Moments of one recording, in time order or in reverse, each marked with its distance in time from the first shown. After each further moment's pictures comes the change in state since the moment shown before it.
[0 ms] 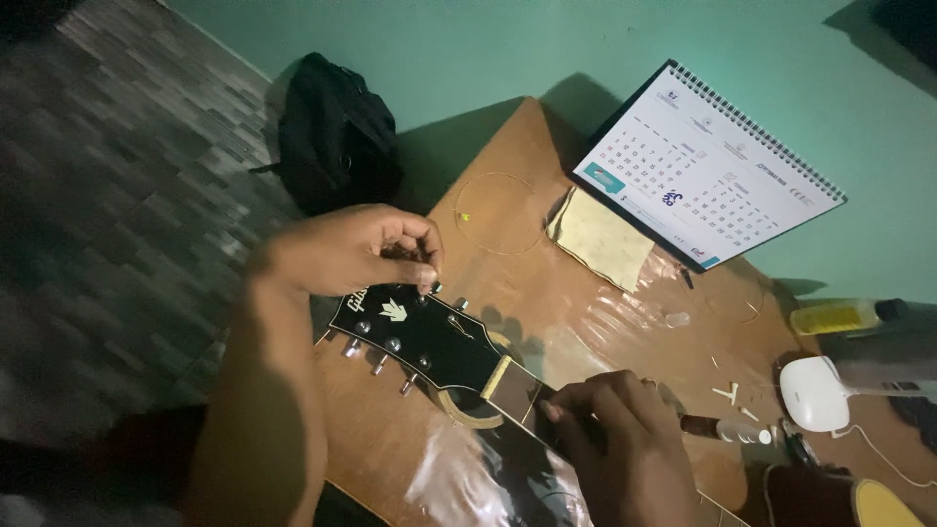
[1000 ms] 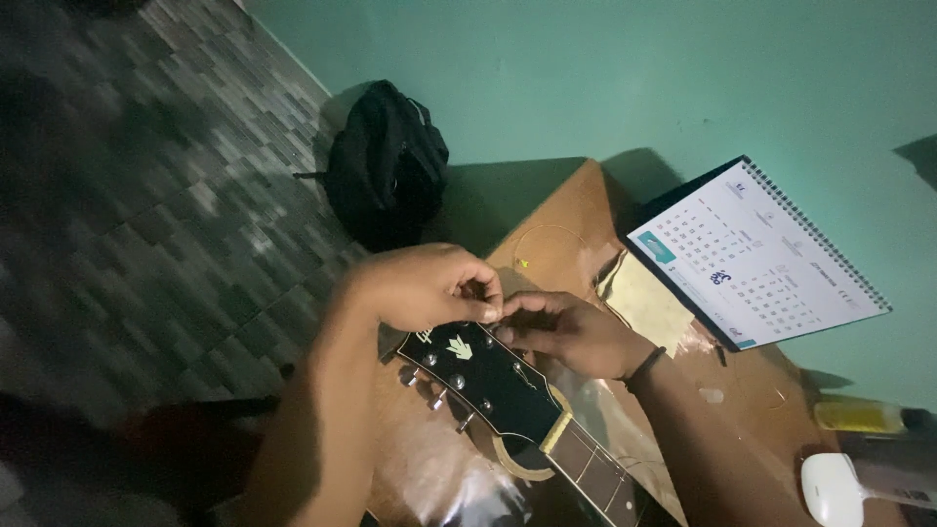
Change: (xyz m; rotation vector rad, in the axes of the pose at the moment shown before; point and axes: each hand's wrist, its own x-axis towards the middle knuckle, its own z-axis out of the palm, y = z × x) left_hand -0.015 -0.002 -0.013 0.242 0.065 -0.009; right_hand 0.179 -0.043 0.062 0.777 -0.928 -0.081
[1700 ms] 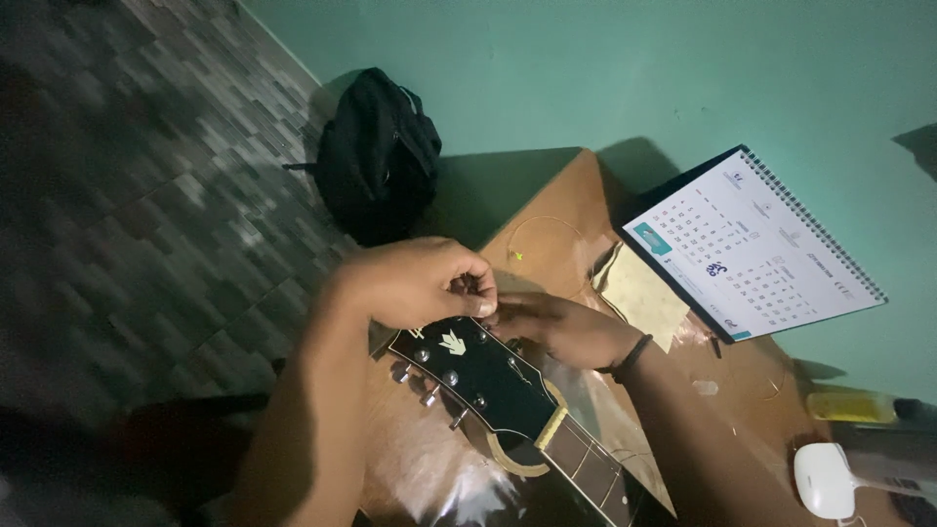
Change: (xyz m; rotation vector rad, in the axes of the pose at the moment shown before) left_hand -0.003 0.005 -0.001 0.039 -0.005 -0.033; right_hand 0.010 -0.019 -0.007 -0.184 -0.247 0.028
